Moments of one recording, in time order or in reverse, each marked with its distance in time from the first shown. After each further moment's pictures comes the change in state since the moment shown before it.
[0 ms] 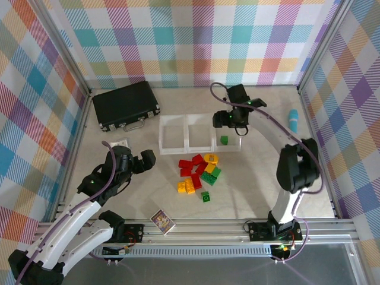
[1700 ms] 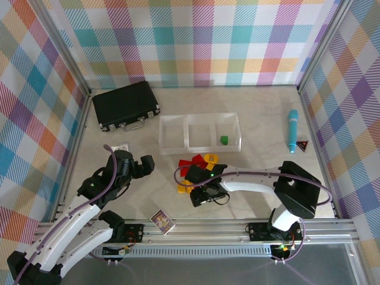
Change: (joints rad) left arm -0.031 -0.032 -0.031 -0.061 -0.055 0.023; right arm 0.754 -0.135 -0.576 0.050 0.104 0.451
